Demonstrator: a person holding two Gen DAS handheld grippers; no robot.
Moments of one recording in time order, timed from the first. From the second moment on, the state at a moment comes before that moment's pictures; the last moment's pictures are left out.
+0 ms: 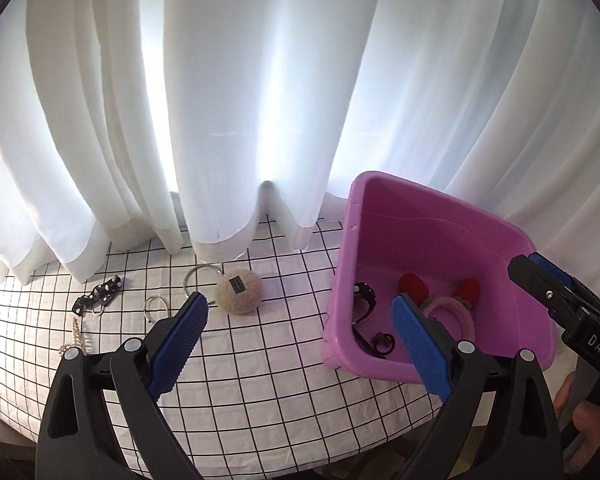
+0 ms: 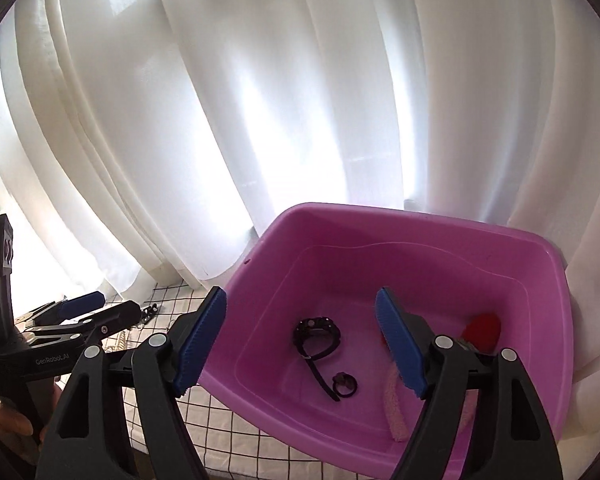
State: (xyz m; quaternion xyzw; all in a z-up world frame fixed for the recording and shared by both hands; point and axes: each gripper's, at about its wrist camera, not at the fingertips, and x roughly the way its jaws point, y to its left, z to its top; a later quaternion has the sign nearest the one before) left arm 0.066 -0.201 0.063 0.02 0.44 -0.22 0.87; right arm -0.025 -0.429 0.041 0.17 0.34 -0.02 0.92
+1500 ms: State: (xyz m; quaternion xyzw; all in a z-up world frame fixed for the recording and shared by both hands) left arm 0.117 0.110 -0.148 -0.09 0.54 -0.02 0.84; right arm 0.069 -0.197 -0.121 0.11 0.47 0.02 0.88
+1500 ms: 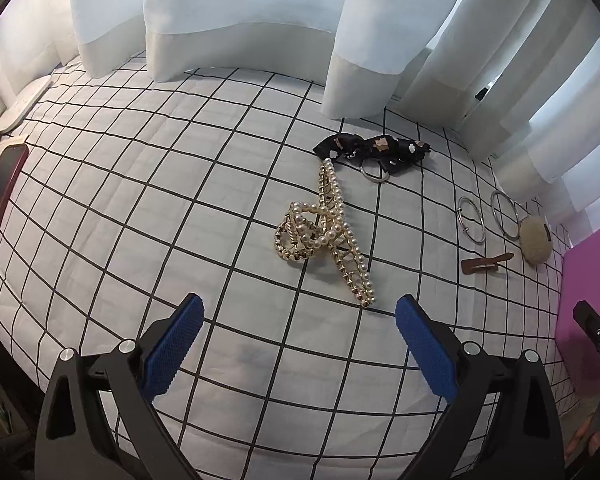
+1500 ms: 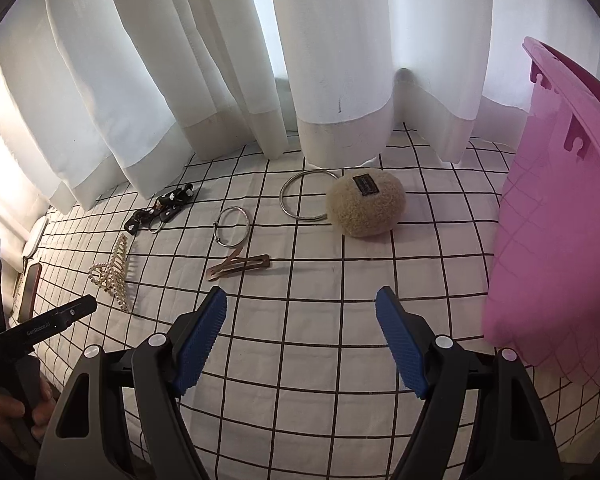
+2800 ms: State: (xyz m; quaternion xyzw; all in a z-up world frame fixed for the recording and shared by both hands) left arm 0.152 0.089 -0.184 -0.10 0.49 0.09 0.86; right arm 0.169 -0.232 -0.194 0.06 0.45 -0.04 0.89
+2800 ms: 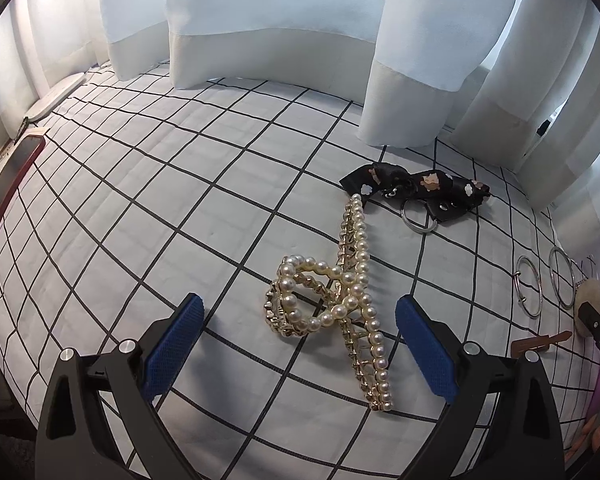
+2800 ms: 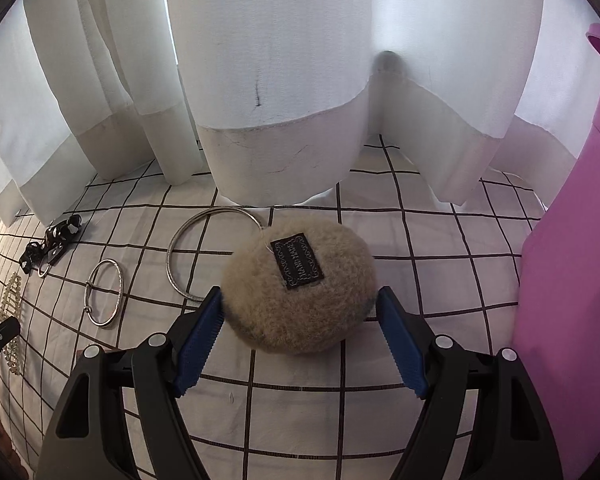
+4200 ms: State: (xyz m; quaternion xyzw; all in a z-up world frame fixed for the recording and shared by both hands) left arm 0.140 0.101 -0.175 -0.09 0.47 0.08 0.88; right arm 0.139 -0.211 -0.177 0.05 0.40 -0.01 0.91
